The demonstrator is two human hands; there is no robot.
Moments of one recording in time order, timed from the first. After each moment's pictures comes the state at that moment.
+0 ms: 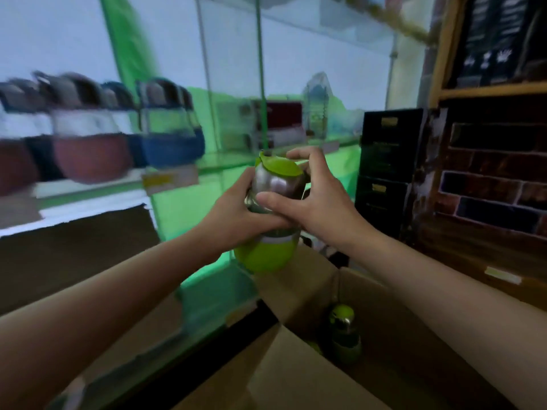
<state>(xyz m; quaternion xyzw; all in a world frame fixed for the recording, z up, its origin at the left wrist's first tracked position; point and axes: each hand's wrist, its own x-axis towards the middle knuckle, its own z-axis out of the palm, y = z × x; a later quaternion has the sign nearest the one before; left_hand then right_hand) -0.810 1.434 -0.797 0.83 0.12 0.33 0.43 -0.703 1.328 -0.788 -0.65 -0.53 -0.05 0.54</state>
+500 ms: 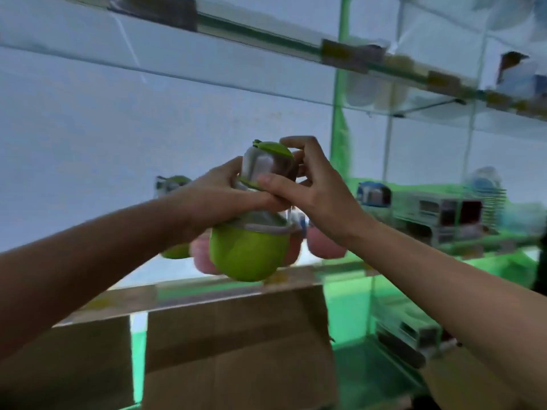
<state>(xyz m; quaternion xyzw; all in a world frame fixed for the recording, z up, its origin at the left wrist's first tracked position) -1.137 1.529 -0.642 0.82 0.21 0.39 0.35 -0.987 1.478 -0.643 -0.45 -0.69 0.01 0.57</state>
